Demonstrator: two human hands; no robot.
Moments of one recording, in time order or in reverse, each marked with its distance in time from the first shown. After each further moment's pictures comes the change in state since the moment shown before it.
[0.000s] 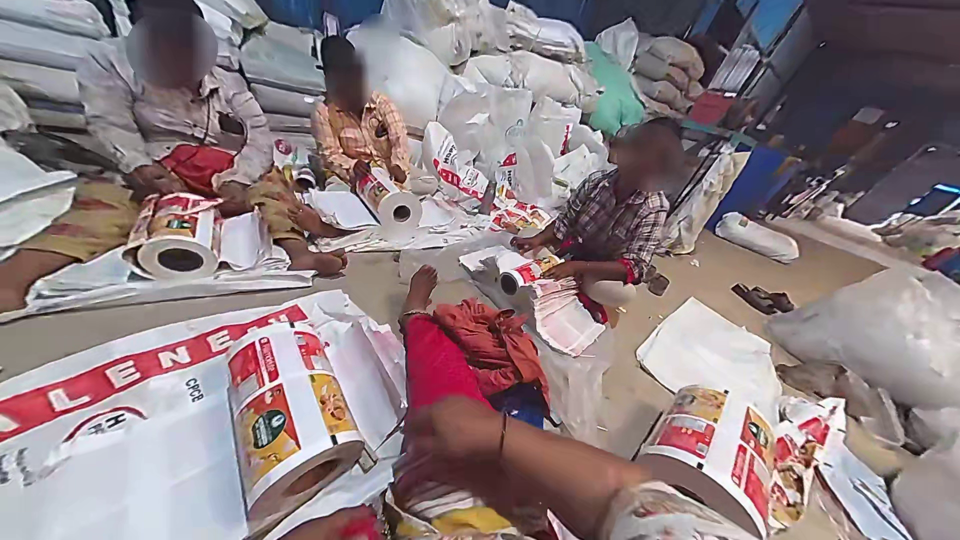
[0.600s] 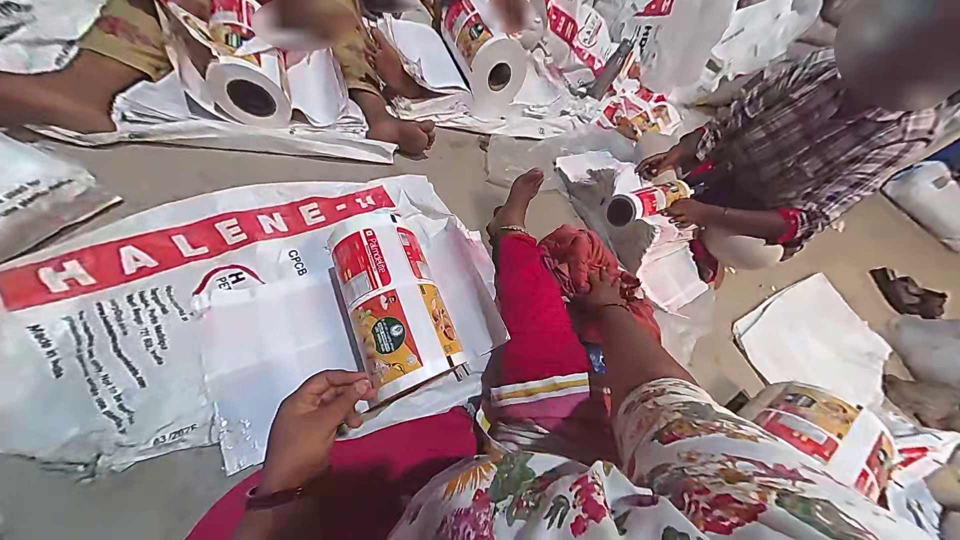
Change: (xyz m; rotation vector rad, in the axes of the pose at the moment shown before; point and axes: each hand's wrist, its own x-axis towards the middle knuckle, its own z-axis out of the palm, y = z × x) left_hand -0.035 -0.083 -0.073 -0.910 0.949 0.115; right_hand 0.092 0.174 -0.031 -0.043 0.130 1.060
